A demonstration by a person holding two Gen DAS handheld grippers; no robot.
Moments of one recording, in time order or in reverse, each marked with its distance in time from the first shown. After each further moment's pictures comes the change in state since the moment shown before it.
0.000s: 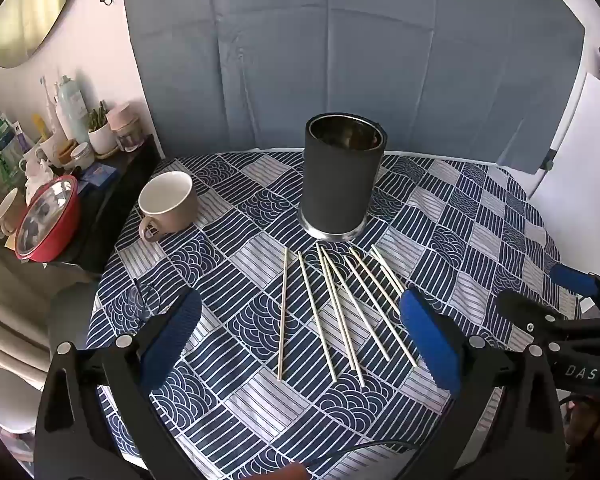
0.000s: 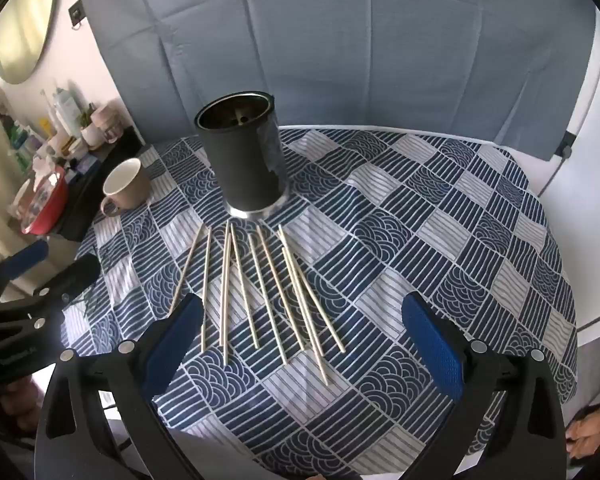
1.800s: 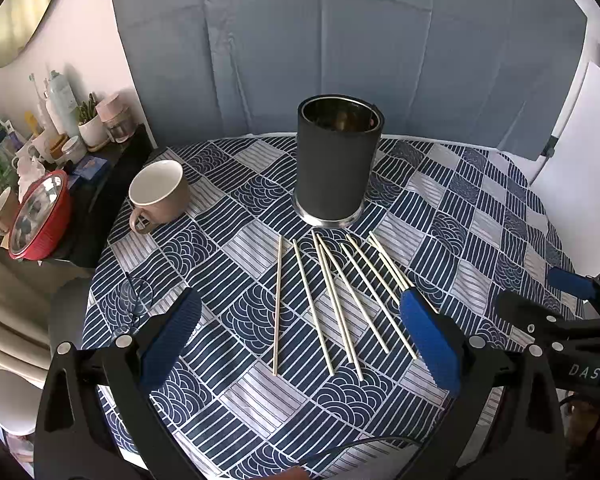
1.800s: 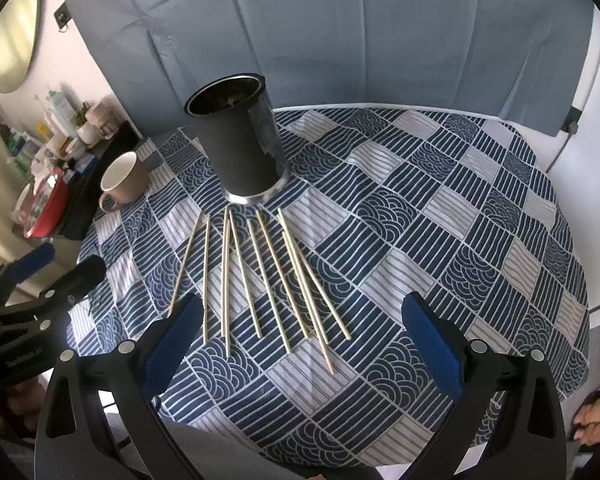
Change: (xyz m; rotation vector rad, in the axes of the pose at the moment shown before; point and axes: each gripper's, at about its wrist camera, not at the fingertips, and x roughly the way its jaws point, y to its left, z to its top) left arm 0.016 -0.007 0.000 0.026 0.062 0.000; right arm 0.015 -0.007 -0.003 0.051 0.064 0.041
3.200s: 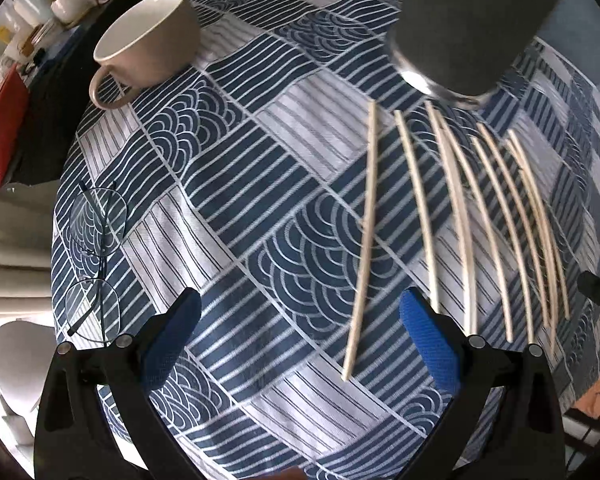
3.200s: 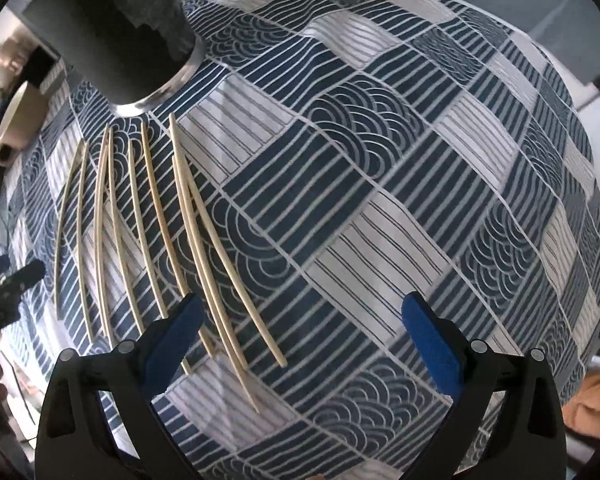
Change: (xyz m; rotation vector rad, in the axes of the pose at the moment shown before) left arm 0.165 0.057 -0.026 -0.083 0.481 0.128; right arm 0.164 -0.048 0.009 -0.013 0.391 -0.106
